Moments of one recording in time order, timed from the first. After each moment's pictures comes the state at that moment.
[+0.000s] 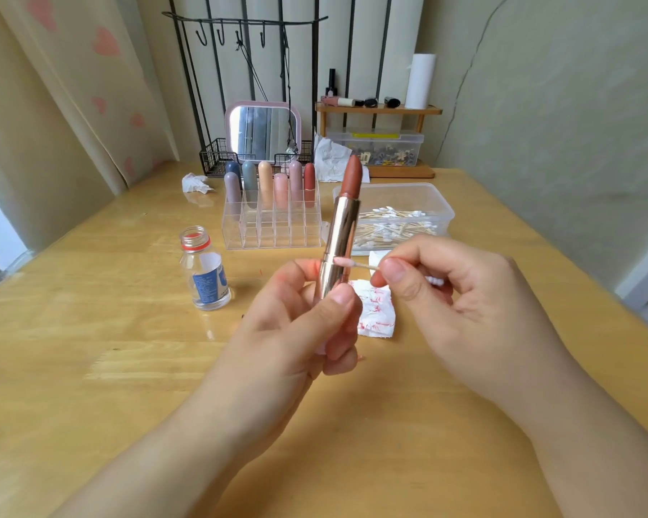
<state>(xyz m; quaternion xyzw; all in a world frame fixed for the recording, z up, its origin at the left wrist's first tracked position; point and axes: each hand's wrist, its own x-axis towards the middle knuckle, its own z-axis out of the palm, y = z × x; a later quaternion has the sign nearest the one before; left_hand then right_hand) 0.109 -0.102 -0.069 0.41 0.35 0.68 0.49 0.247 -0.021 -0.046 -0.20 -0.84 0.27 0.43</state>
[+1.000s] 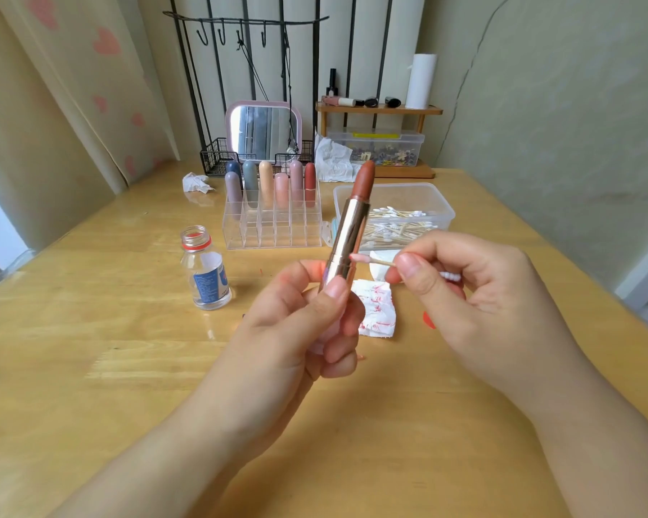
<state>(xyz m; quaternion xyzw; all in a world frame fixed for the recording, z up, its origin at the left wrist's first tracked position) 0.108 -0.104 -0.067 0.40 0.35 0.67 0.52 0.252 -0.017 -0.045 -0.20 -0.82 0.30 0.44</state>
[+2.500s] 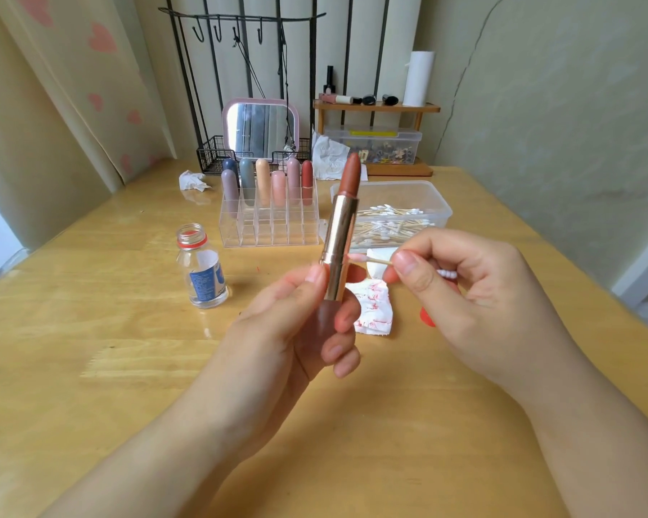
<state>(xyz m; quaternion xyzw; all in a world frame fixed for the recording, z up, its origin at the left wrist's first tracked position) 0.105 -0.096 -0.073 0.40 0.29 0.67 0.55 0.252 -0.014 -0.044 -0.20 -0.82 0.33 0.43</state>
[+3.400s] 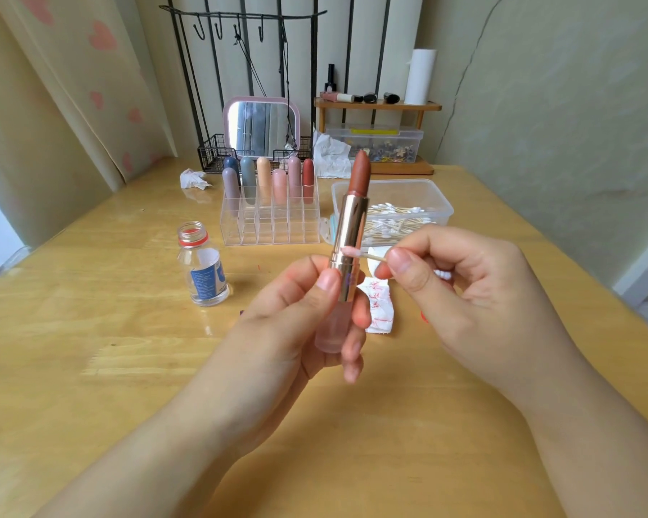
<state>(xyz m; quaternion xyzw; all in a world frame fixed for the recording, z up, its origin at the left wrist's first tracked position) 0.107 -0.102 -0.069 0.43 0.32 0.65 0.53 0.248 -0.018 -0.044 -0.19 -0.81 0.32 0.44</state>
